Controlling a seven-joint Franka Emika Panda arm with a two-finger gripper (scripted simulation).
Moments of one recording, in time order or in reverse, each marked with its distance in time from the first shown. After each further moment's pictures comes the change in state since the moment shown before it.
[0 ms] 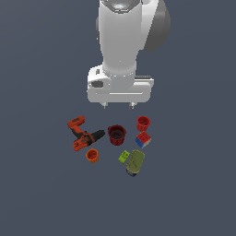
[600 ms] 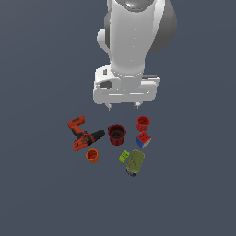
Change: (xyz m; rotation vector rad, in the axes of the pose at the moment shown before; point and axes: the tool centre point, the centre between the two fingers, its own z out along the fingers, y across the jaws) arm 0.004 -0.017 -0.001 -0.022 0.013 -0.077
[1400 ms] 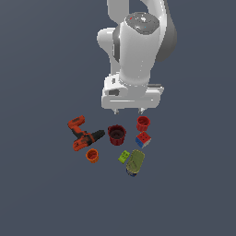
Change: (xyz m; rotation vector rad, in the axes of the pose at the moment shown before) arm -0.002 -0.023 0.033 -0.003 0.010 0.039
